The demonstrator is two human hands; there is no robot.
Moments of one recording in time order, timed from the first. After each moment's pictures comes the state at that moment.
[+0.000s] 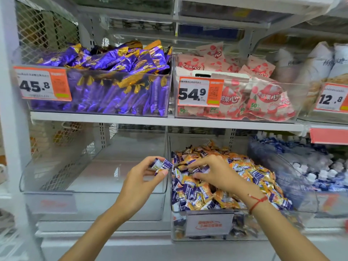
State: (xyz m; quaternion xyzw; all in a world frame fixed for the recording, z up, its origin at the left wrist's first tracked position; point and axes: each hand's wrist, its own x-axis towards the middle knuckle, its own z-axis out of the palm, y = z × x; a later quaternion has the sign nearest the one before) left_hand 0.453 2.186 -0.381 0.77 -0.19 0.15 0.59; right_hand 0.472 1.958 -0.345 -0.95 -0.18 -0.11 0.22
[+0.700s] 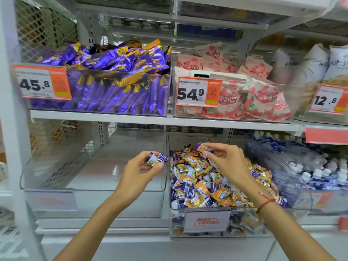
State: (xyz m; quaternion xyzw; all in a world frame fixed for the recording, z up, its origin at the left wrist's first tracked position) left_hand 0.462 2.192 -0.372 0.78 -0.16 0.14 0.59; right_hand 0.461 1.940 -0.338 -0.87 -0.10 -0.29 0.38
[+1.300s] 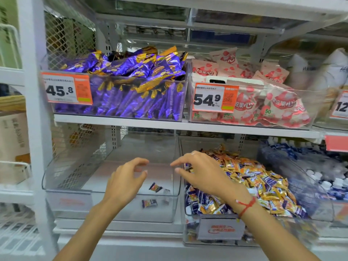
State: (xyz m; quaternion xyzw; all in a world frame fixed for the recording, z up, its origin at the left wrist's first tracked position) left_hand 0.462 2.245 -0.373 0.91 -0.06 0.19 0.37; right_hand 0.458 2.028 -0.323 -0.94 -0.26 -0.18 0.13
